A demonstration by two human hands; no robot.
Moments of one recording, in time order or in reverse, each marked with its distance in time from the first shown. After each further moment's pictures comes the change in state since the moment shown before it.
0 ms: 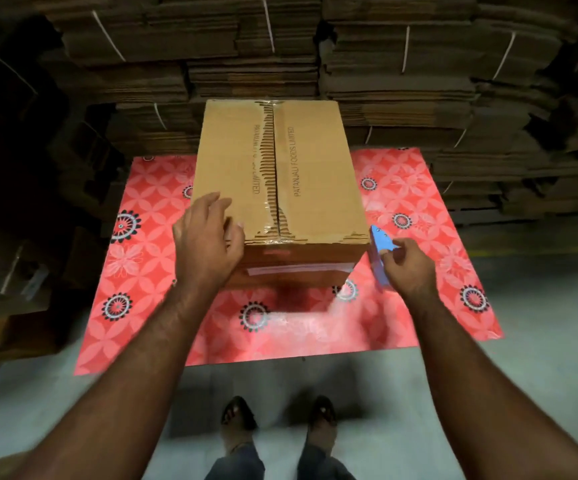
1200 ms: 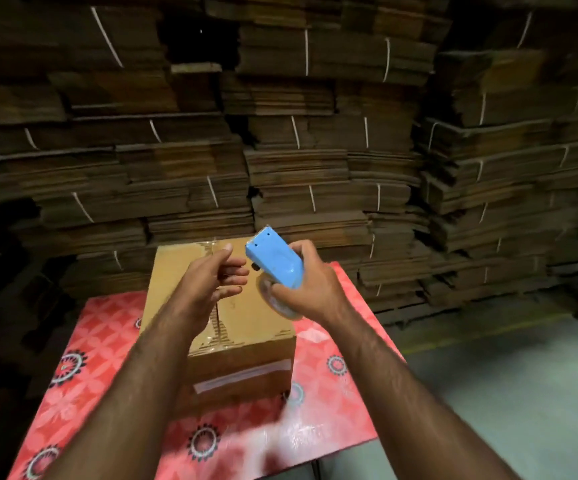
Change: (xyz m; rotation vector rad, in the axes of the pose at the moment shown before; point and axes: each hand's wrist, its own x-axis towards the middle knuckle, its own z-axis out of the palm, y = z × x) left_hand 0.056 0.159 -0.076 -1.154 -0.379 -0.391; right_hand -0.054 -0.162 -0.135 0.163 0.013 -0.463
